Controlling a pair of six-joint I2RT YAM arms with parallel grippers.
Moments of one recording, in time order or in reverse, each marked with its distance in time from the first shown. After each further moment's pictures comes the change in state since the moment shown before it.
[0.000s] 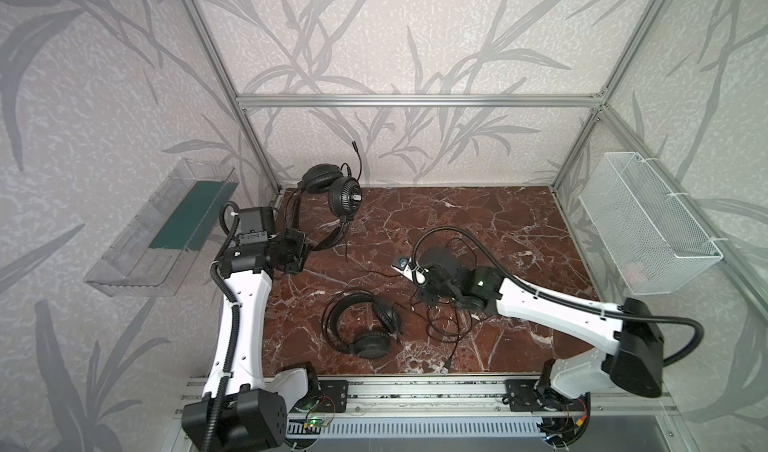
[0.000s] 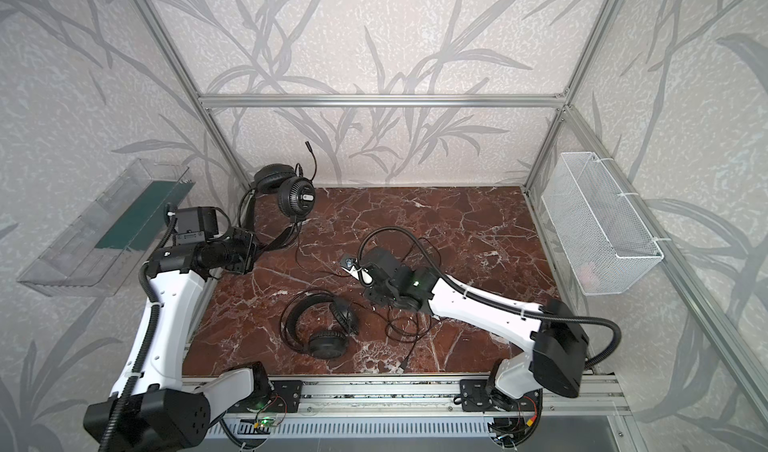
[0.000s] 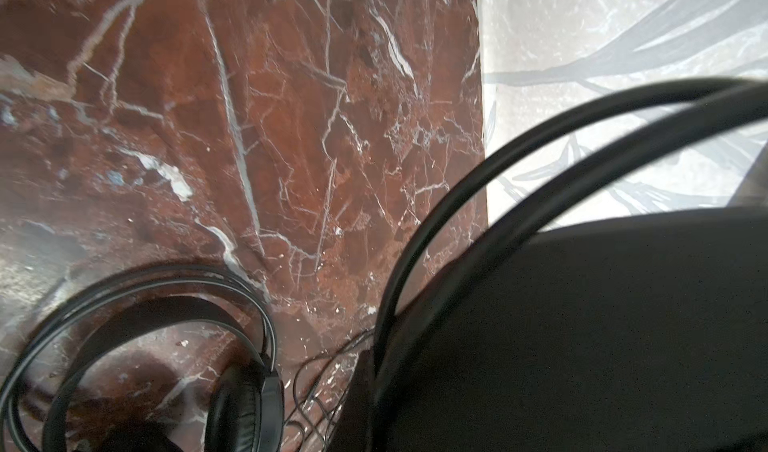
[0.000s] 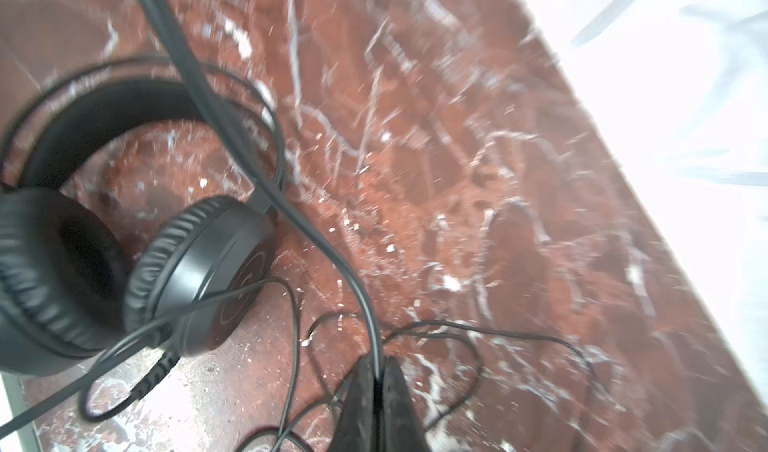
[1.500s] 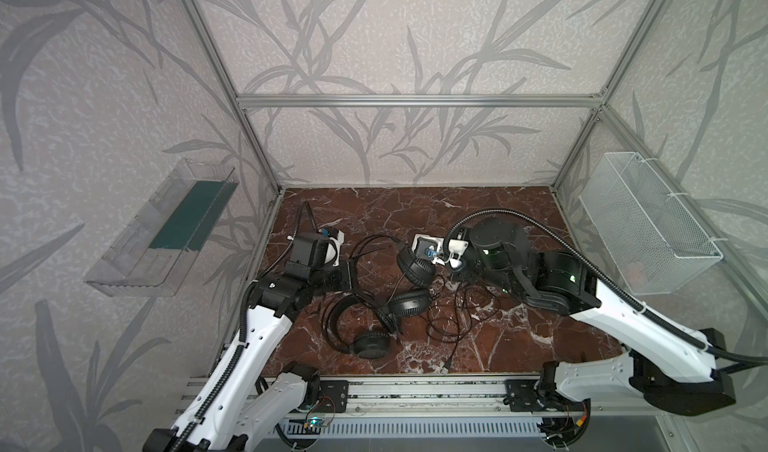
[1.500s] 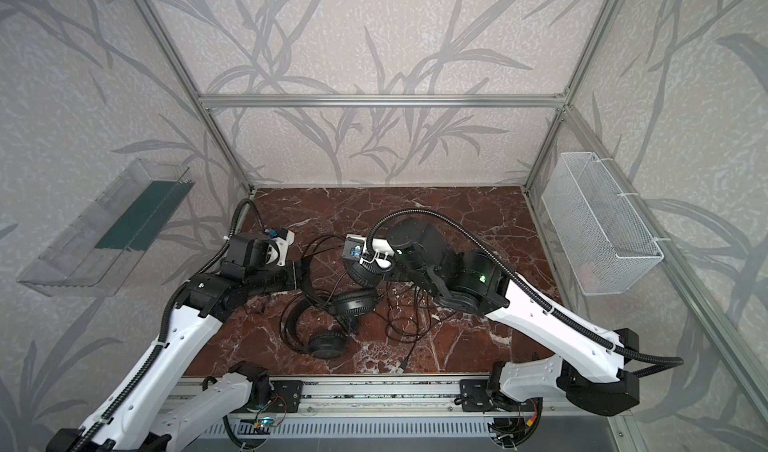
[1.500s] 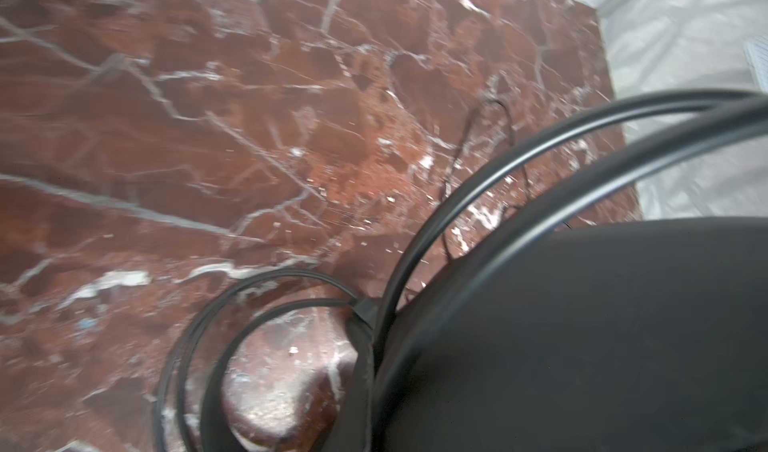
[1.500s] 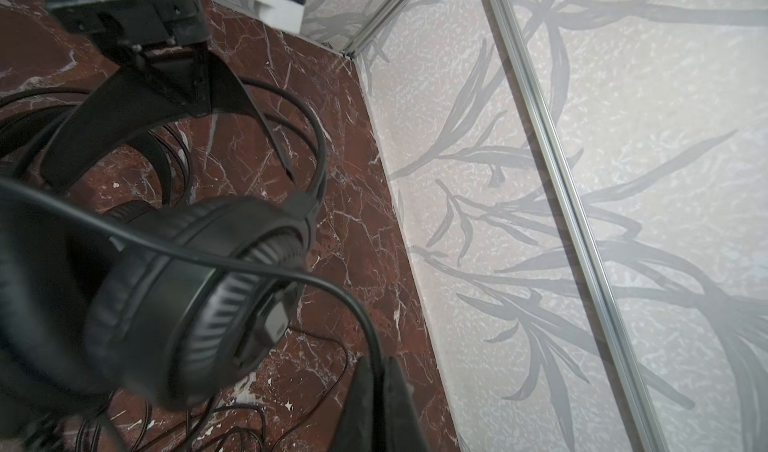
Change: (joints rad) left arm -0.541 -0.214 -0.226 0.076 -0.082 0.742; right arm 0.061 -0.106 0.490 -0.370 0.222 -0.427
